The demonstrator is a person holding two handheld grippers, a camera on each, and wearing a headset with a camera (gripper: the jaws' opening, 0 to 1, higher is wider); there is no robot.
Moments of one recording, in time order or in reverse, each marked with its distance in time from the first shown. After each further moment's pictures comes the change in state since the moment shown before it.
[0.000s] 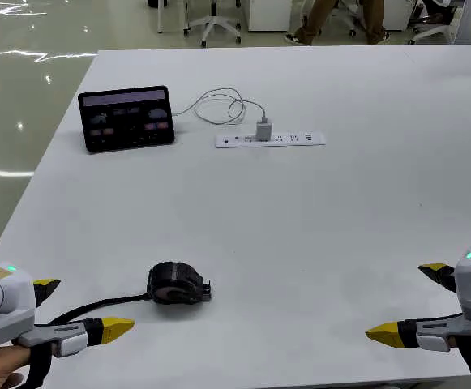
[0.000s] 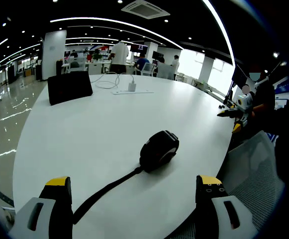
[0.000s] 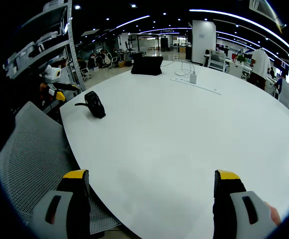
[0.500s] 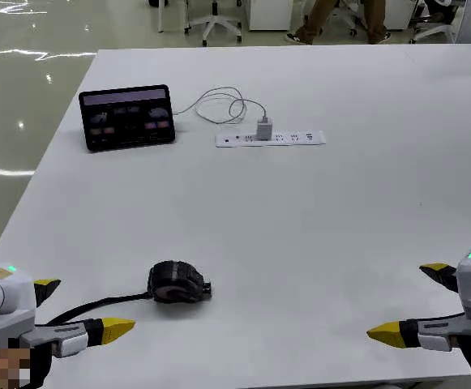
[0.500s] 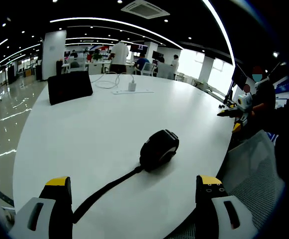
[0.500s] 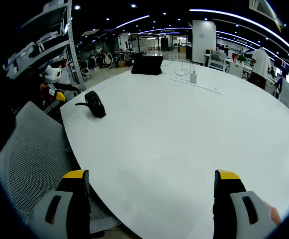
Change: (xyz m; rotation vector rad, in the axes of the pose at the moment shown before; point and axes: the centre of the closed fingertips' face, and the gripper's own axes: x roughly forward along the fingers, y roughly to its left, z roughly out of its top) left arm -0.001 0.001 -0.001 0.000 -0.001 0.000; right arm 0.000 0.001 0.000 0.000 0.004 0.008
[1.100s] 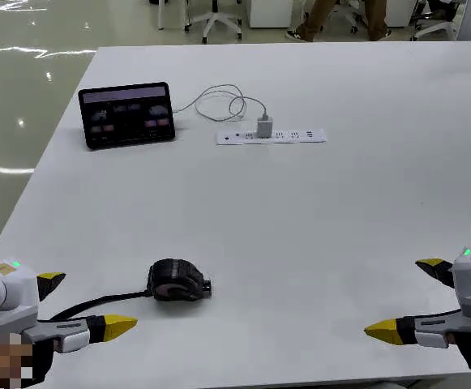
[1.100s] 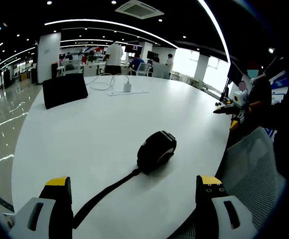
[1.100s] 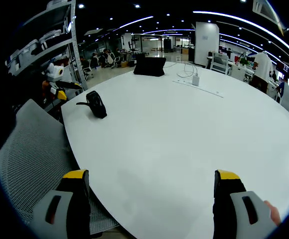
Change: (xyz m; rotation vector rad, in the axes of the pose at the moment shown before) left arm 0.005 -0.004 0.005 0.033 -0.003 -0.030; right arm 0.003 -0.001 0.005 -0.026 -0.015 0.004
